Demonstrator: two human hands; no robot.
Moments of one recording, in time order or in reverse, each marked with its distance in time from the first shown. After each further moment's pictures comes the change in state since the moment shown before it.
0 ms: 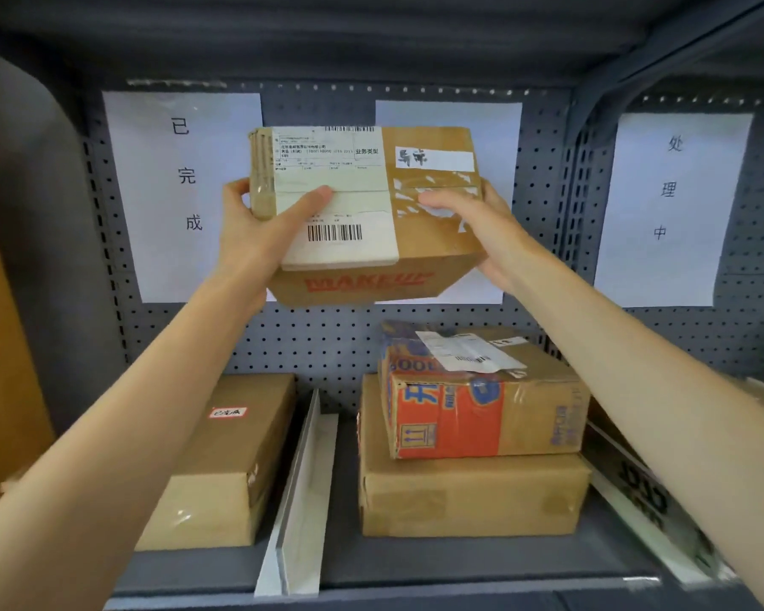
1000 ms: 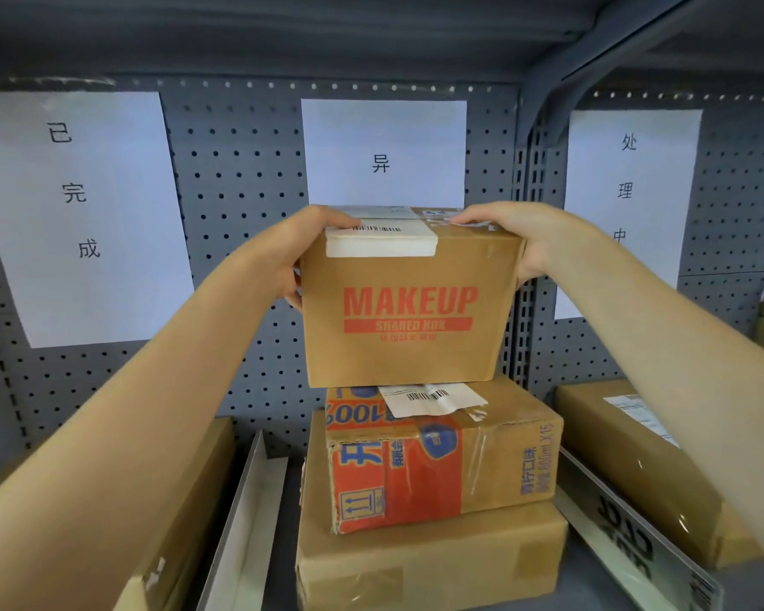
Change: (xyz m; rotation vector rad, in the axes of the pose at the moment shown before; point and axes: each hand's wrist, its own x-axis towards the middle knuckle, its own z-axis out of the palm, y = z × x) left_hand 0.058 -0.016 0.103 0.256 -0.391 -0.469; right_hand 0.038 -0.010 -0.093 -0.139 0.158 0.524
